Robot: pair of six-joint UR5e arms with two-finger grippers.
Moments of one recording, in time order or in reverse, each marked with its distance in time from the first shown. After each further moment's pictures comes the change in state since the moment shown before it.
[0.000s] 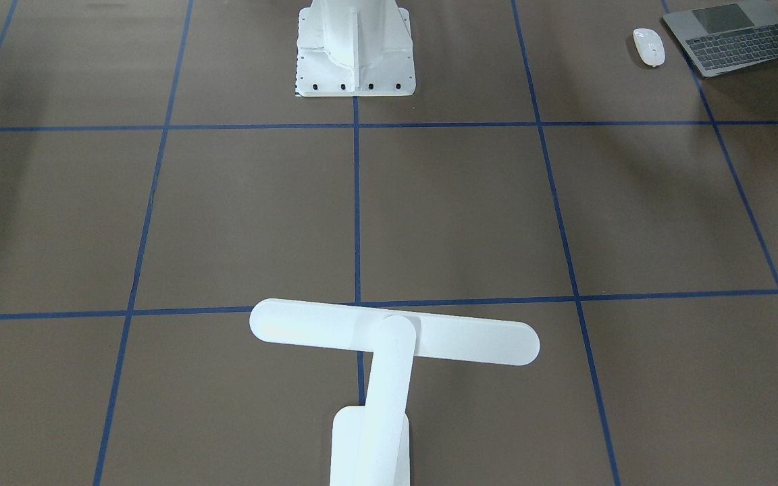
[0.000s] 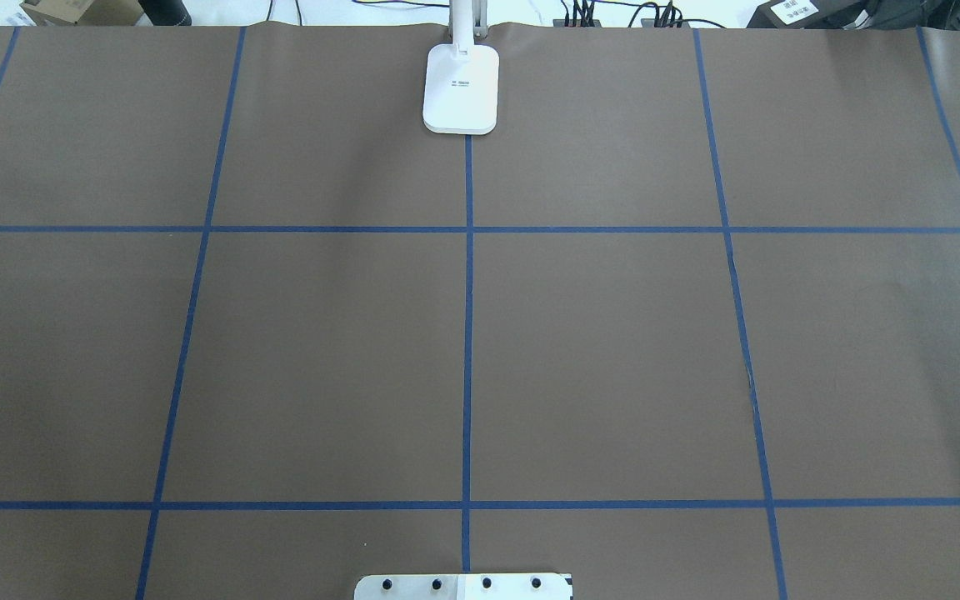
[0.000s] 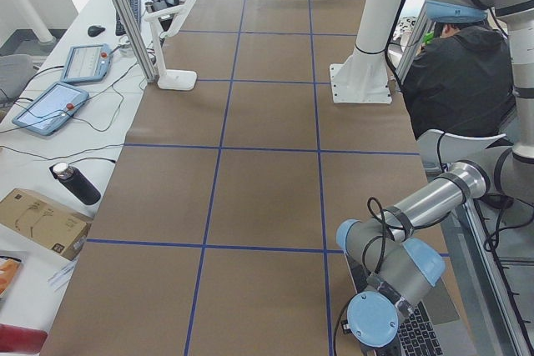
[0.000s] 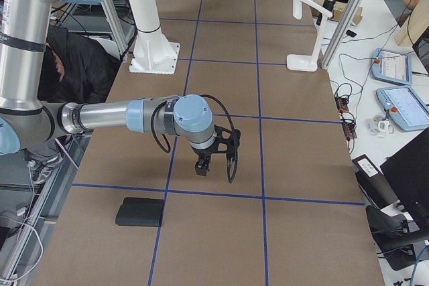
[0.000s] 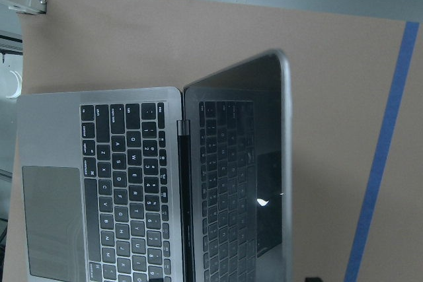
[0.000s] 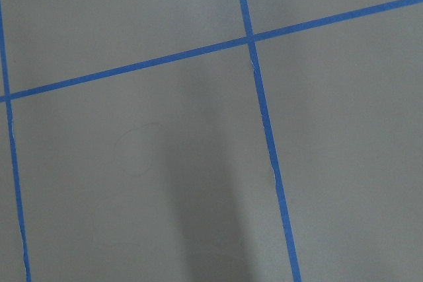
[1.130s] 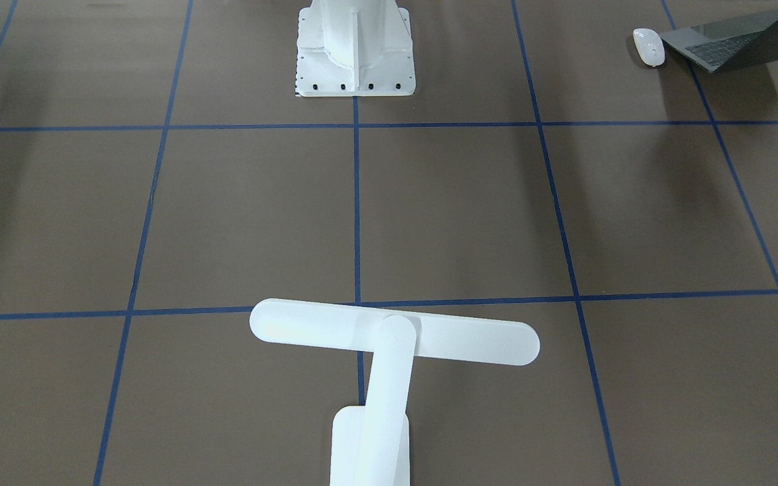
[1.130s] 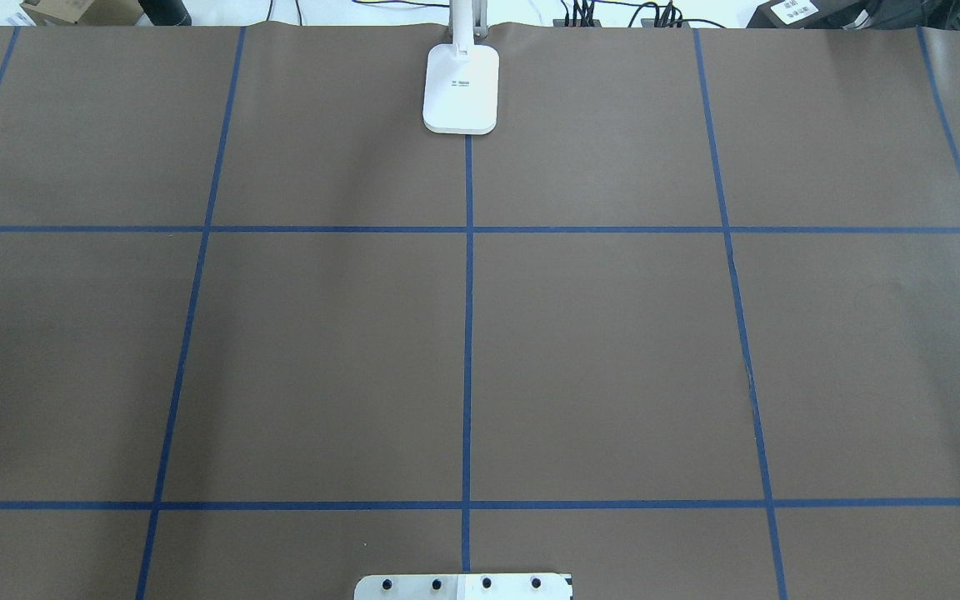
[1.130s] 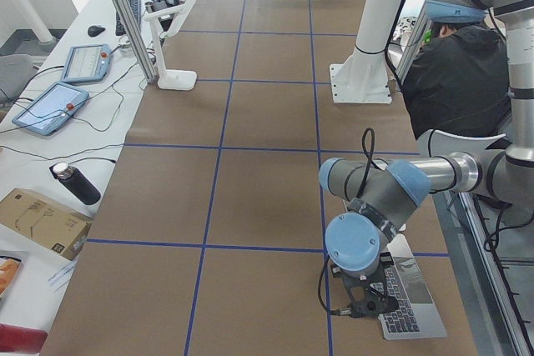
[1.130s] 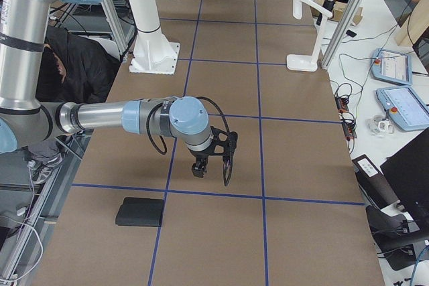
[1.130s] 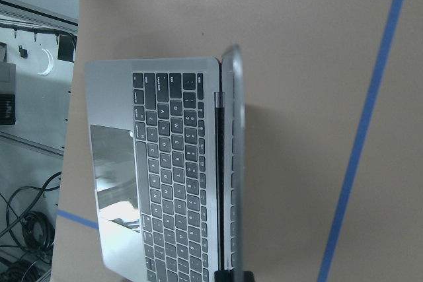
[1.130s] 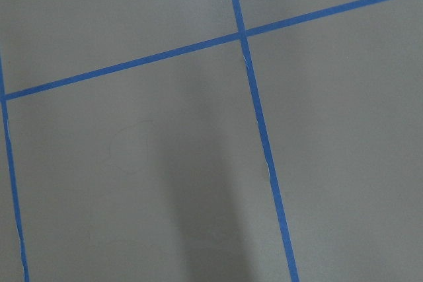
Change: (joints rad) left arm -0.004 -0.114 -0.377 0.502 0.013 0.055; right arm 0.012 -0.030 0.001 -0.003 0.002 0.001
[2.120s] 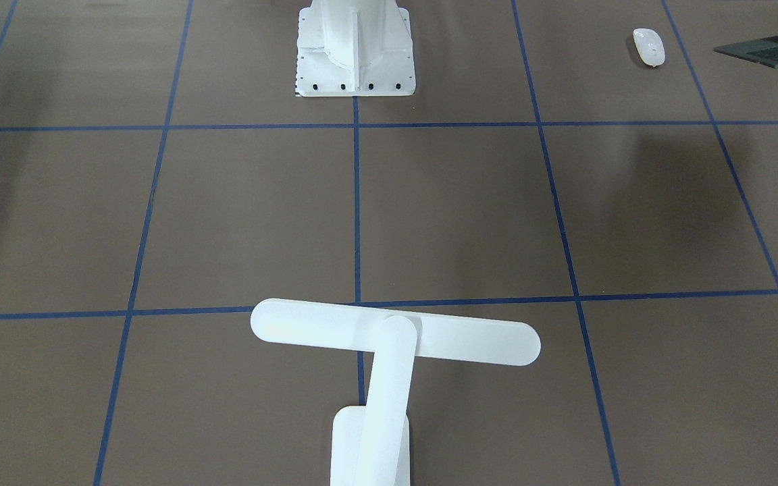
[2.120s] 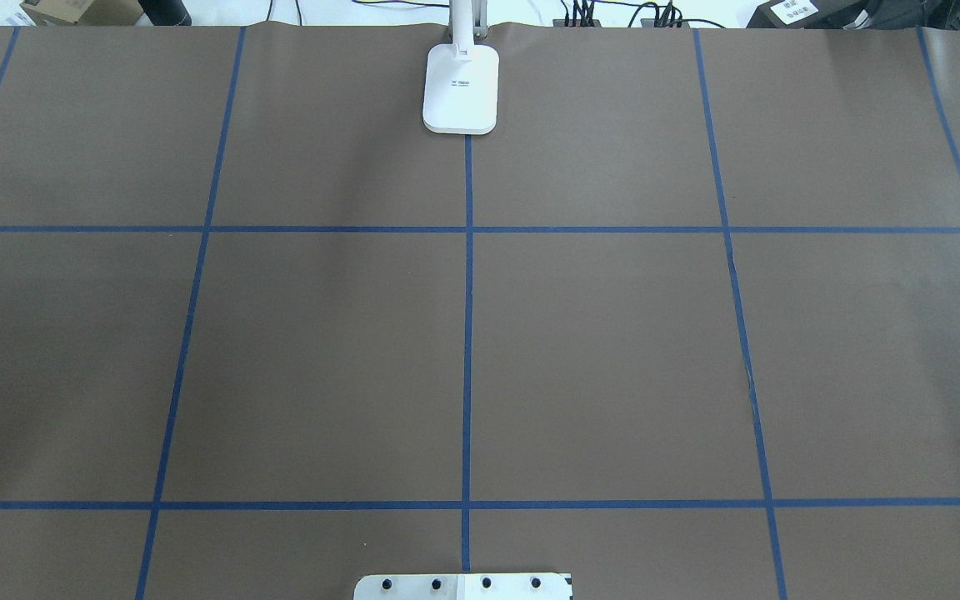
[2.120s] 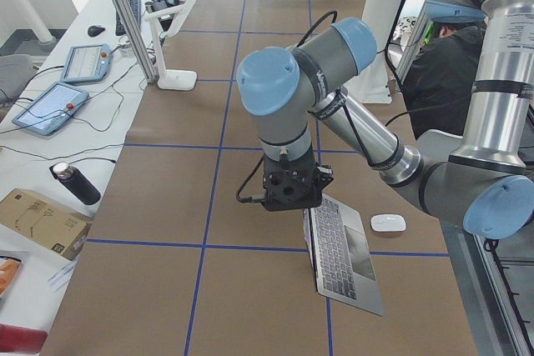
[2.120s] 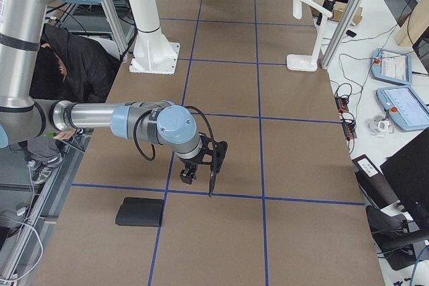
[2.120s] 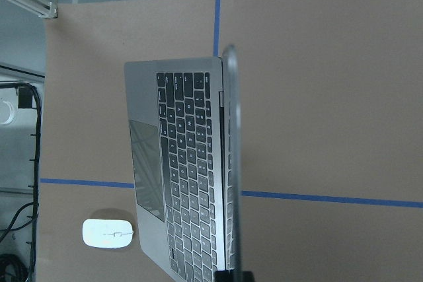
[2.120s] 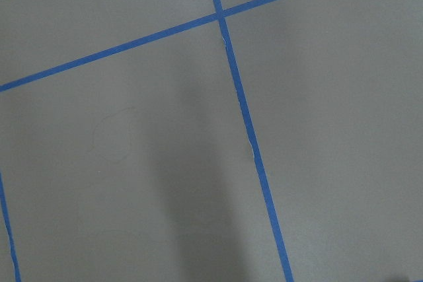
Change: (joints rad) left arm 0.046 -0.516 -0.128 0.367 0.029 -0.011; right arm 0.031 -0.045 0.000 0.001 -0.009 0.001
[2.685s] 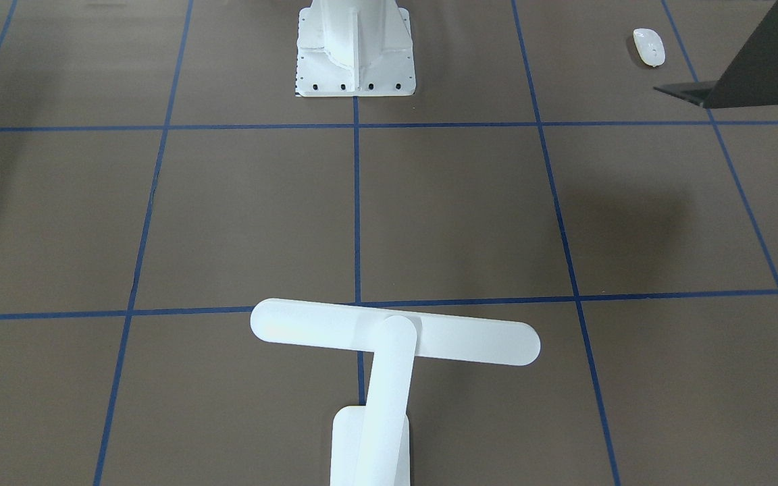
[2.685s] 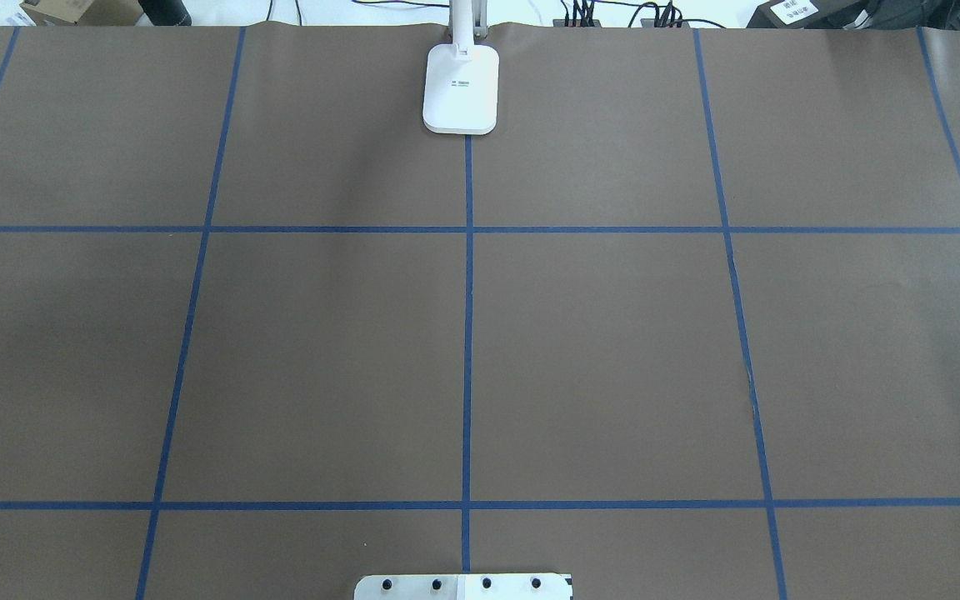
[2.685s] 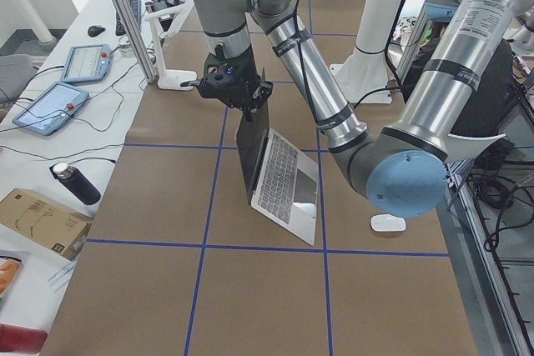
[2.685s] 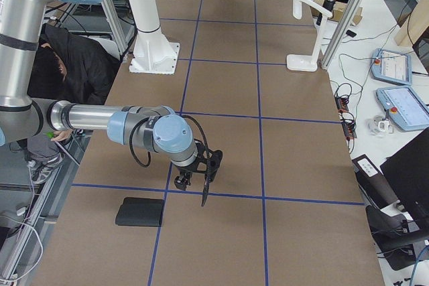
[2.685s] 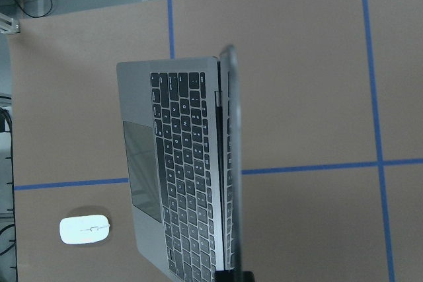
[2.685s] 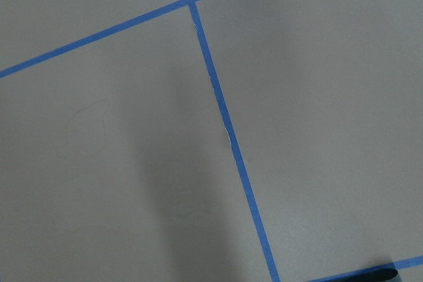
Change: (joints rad) left arm 0.276 -0.261 -0.034 0.066 -0.203 -0.304; right arm 0.002 -0.024 -0.039 0.001 -0.005 -0.001
